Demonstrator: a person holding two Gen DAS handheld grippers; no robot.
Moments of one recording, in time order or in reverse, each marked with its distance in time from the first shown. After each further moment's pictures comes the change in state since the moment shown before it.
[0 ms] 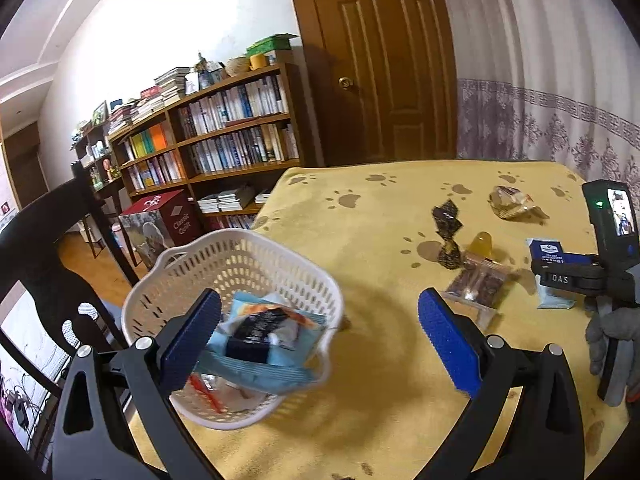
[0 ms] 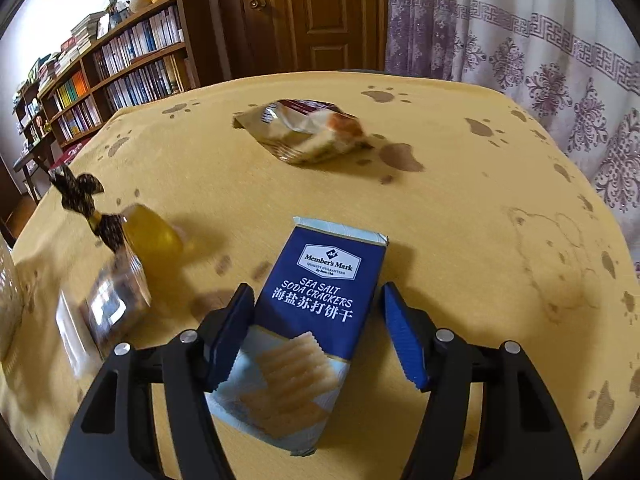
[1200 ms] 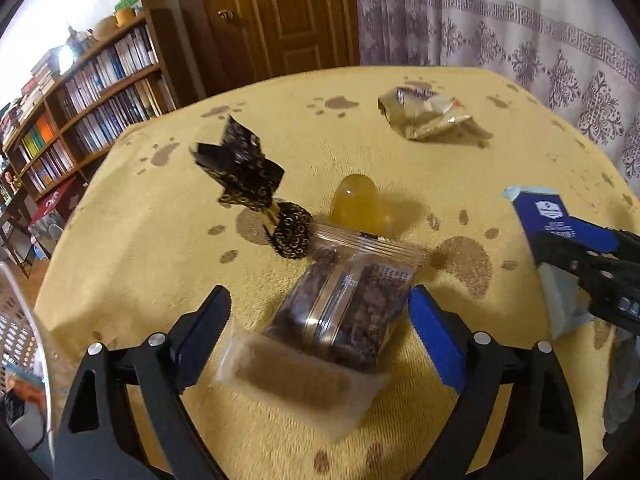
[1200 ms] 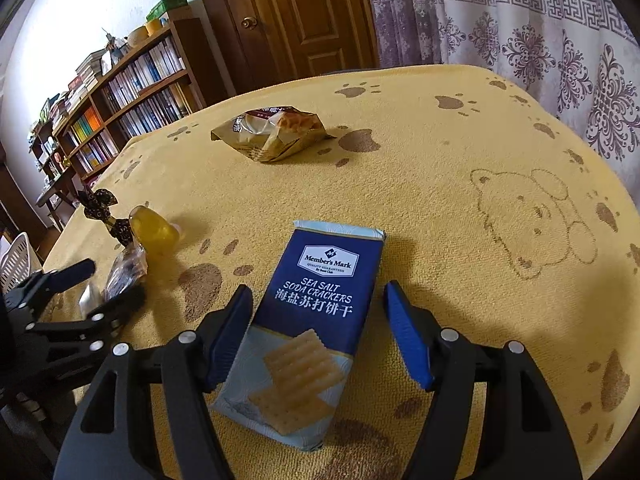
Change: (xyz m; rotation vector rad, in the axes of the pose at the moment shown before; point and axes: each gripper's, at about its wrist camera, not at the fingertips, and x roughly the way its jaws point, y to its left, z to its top) left arm 0.147 -0.149 0.000 0.188 0.256 -0.297; right arm -0.016 -0.044 -0.021 0.109 -0.033 0.122
